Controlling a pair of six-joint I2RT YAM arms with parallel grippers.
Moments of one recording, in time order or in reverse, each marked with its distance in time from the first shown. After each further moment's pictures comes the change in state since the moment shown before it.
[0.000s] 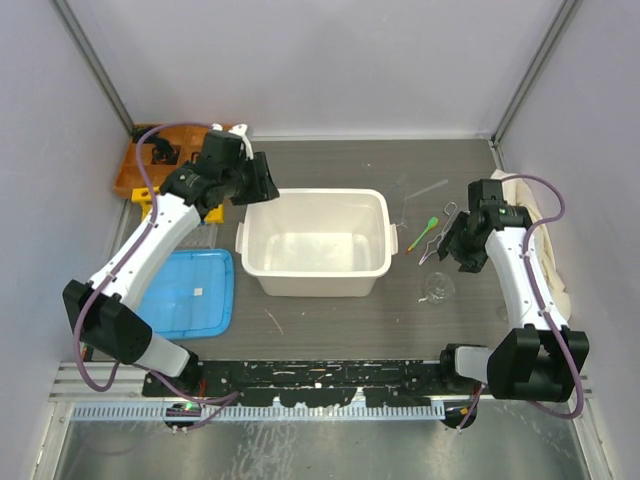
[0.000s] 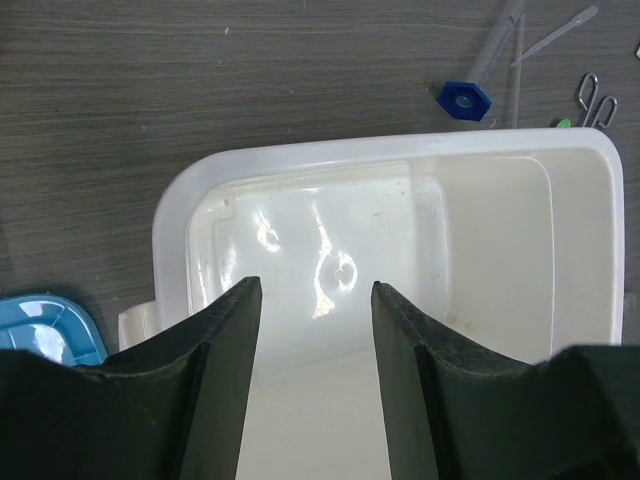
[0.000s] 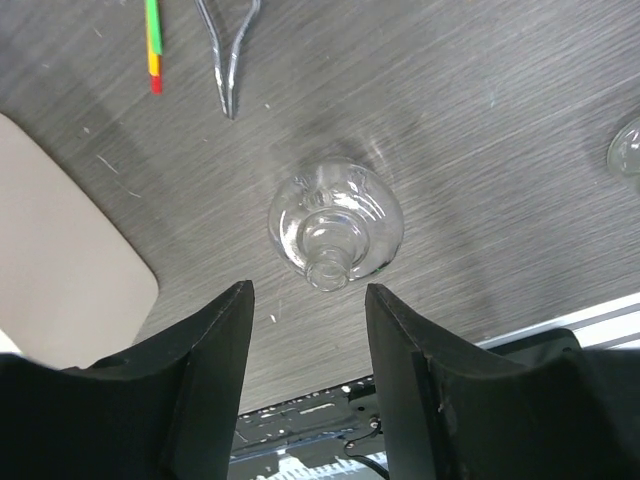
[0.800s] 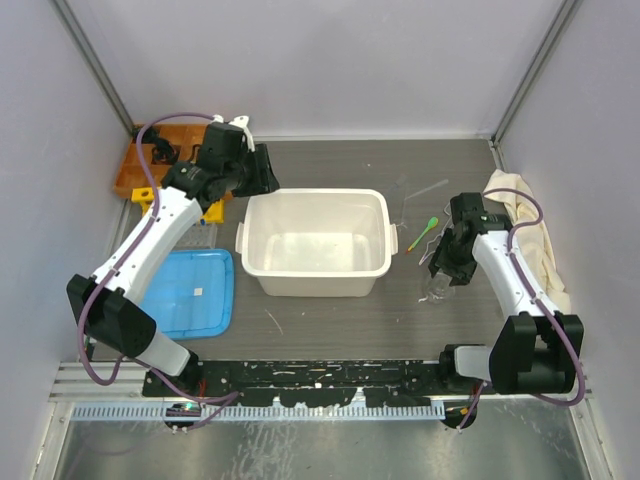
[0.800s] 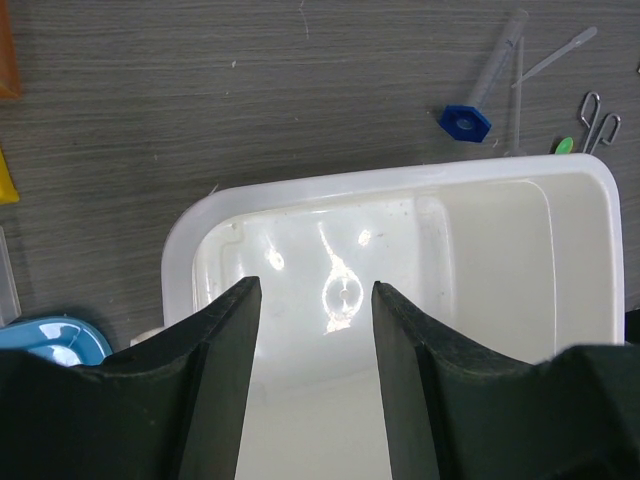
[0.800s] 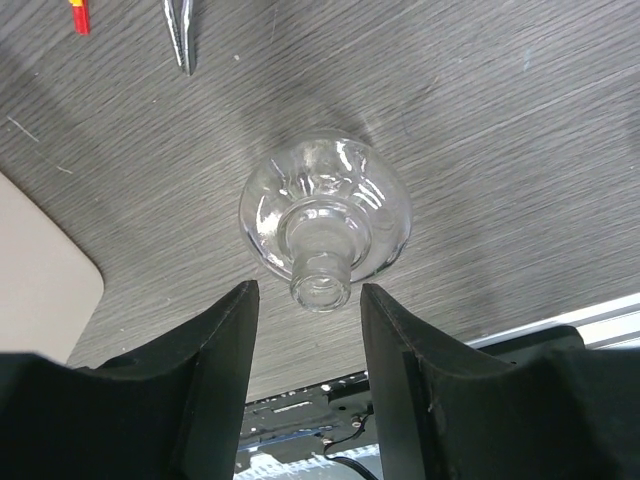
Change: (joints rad) left arm 0.000 0.033 0.073 -0.007 -0.033 0.034; right arm 0.068 0.031 -0.145 0.055 0.012 0.003
